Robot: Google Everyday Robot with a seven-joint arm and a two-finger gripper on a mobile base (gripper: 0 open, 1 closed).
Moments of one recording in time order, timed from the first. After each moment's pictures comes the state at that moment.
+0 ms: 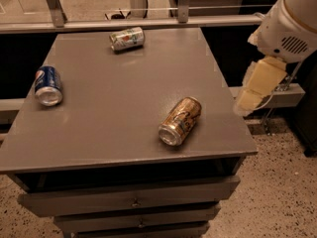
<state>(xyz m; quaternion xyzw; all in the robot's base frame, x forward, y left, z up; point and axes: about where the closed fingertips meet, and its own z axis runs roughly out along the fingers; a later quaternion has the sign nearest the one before) 0.476 -0.186 0.971 -0.56 0.81 -0.01 0.20</state>
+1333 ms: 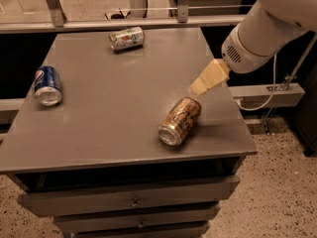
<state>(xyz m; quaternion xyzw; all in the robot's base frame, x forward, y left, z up) 0.546 -0.171 0.915 -0.26 0.94 0.01 0.24</state>
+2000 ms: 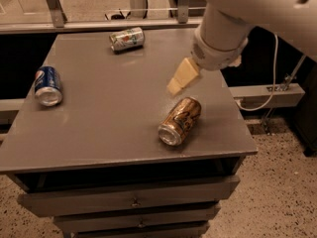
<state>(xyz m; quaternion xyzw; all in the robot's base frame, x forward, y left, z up) 0.544 -0.123 0.913 -0.24 0.95 -0.03 0.19</state>
